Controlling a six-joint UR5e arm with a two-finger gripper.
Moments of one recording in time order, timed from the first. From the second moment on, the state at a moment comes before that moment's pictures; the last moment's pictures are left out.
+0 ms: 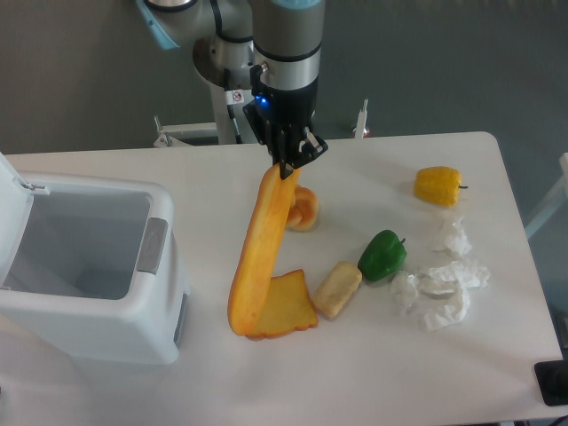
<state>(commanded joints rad) 2.46 -1.60 -1.55 -1.43 1.49 1.21</state>
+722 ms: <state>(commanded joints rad) 2.45 -1.61 -1.54 -1.42 1.49 1.20</state>
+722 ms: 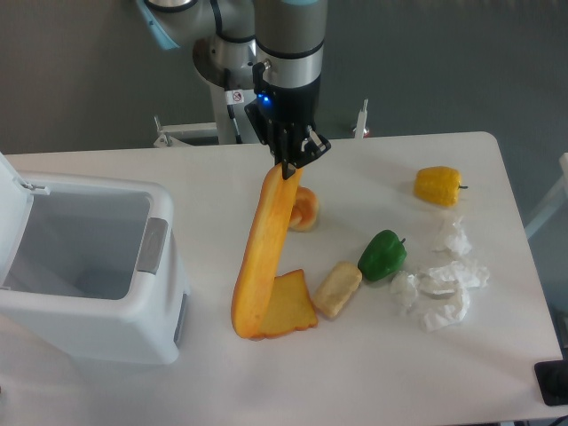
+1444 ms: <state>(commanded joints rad) 2.45 -1.63 -1.51 -1.42 1.48 1.18</state>
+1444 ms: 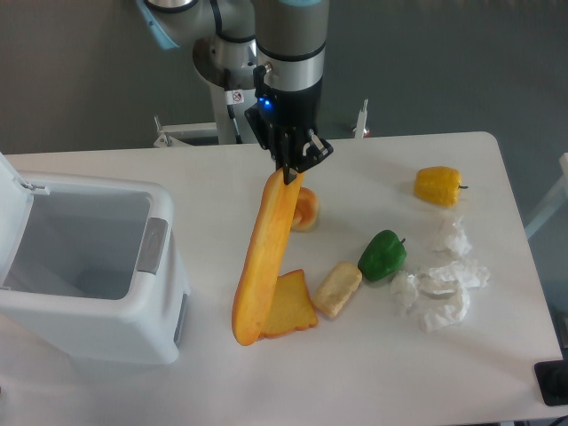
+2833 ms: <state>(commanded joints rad) 2.47 -1.51 -1.47 -1.55 1.37 1.11</state>
